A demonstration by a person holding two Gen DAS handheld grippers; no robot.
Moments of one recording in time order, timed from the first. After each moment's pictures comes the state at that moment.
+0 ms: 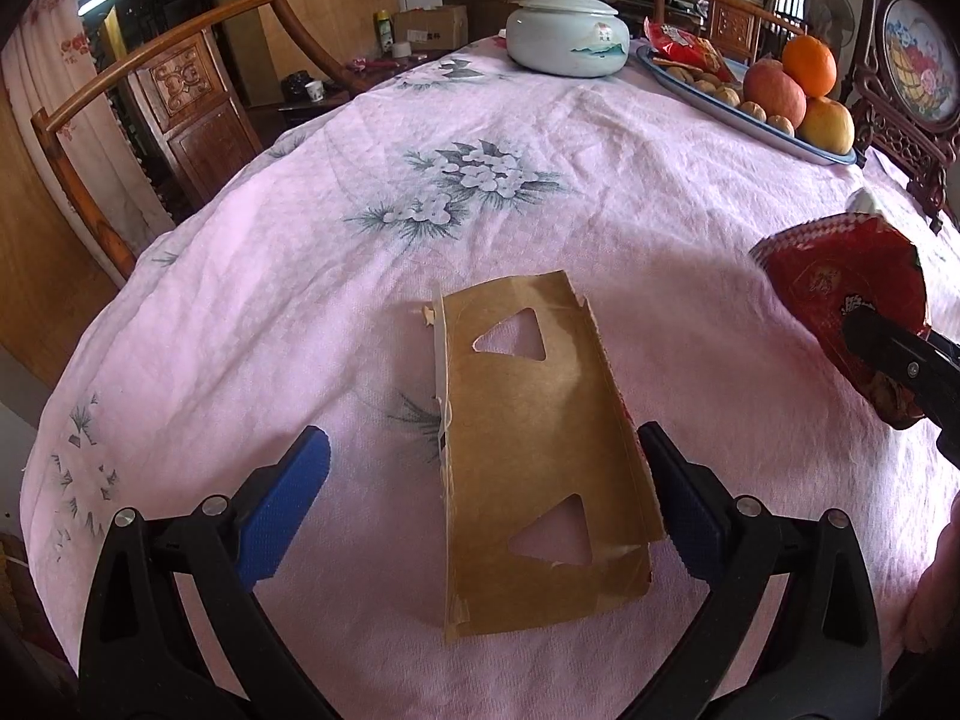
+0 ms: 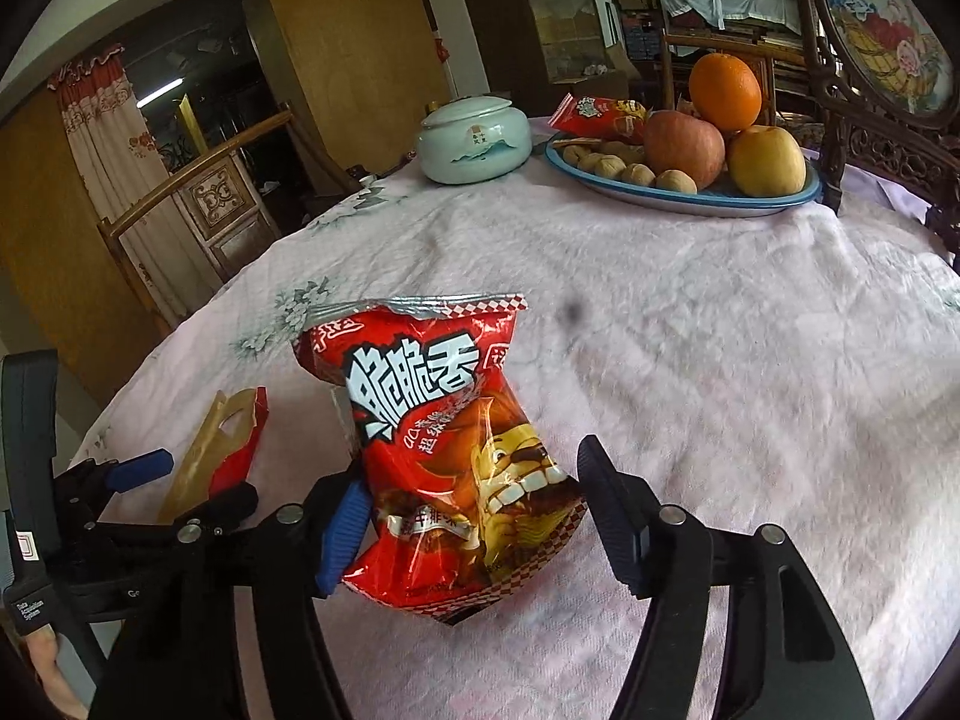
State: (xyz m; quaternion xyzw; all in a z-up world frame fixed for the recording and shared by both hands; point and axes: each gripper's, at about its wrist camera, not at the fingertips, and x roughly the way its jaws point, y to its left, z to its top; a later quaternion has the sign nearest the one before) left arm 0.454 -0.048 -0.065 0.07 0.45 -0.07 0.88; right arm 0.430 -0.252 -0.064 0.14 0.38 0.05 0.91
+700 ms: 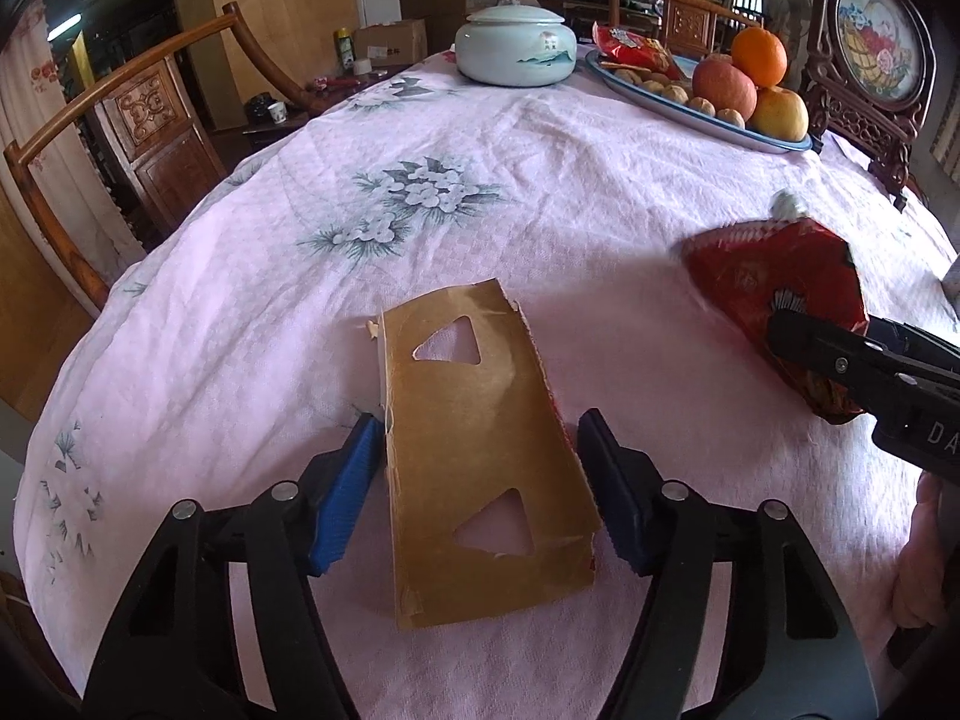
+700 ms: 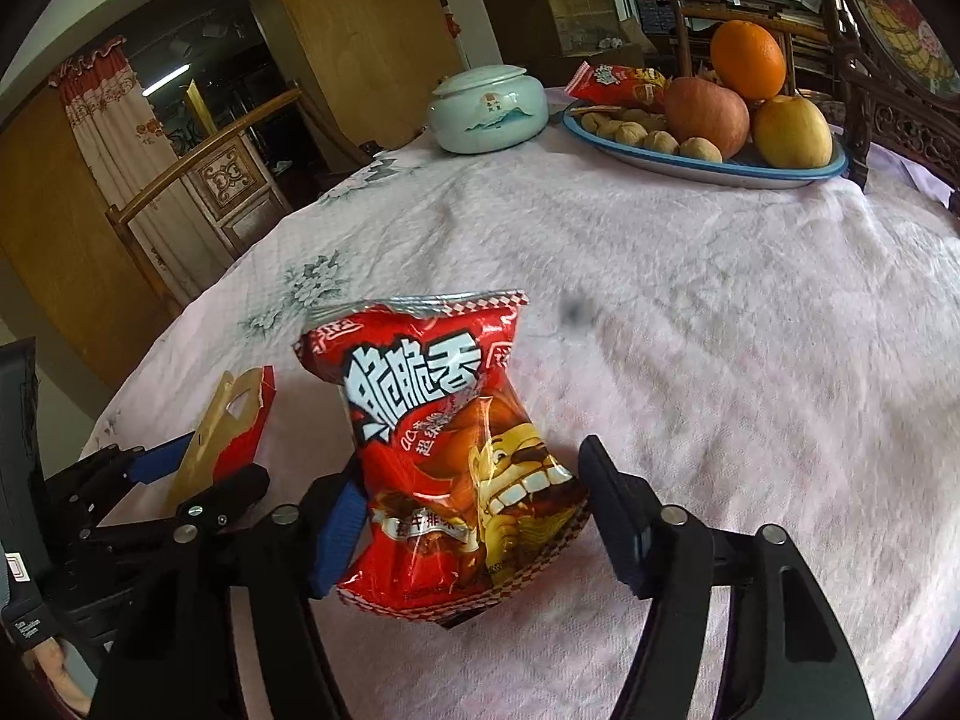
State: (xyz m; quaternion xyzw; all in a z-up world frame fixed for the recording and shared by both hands) left arm 0.446 -0.060 -0.061 0.09 0.44 -0.12 0.89; right arm 0.436 -0.245 -0.070 0.14 0.41 0.08 0.90
